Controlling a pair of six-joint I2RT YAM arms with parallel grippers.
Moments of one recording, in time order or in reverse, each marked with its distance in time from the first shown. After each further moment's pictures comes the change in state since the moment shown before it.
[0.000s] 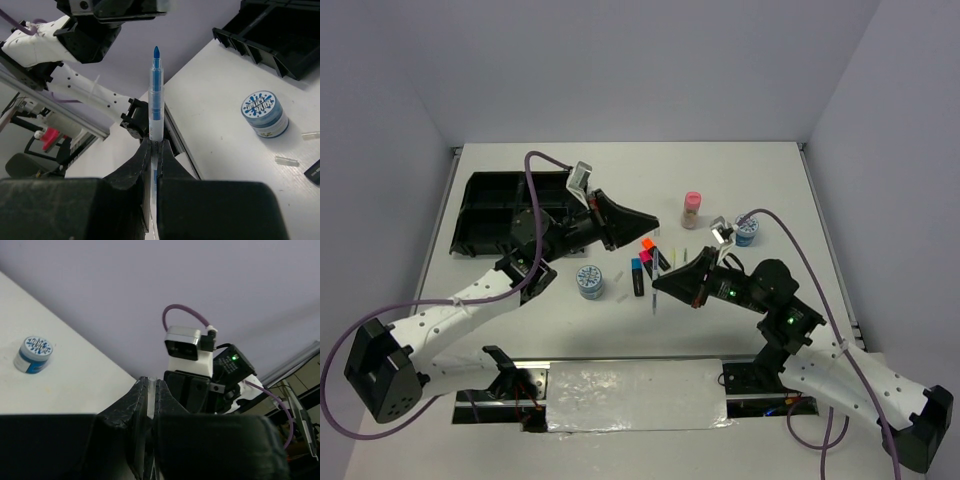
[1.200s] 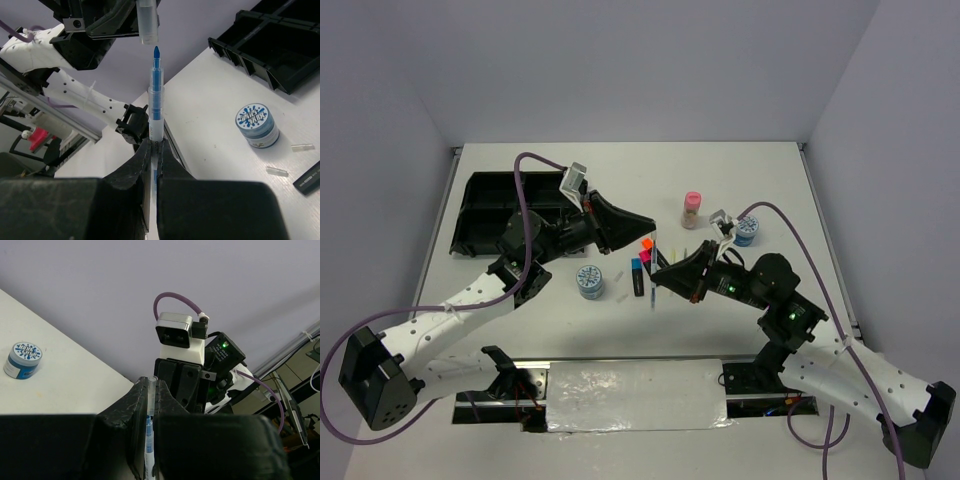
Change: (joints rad) left arm 0.000 -0.053 -0.001 -0.003 0.035 0.000; right arm 0.021 0.034 0.080 -0.034 0.024 -0.061
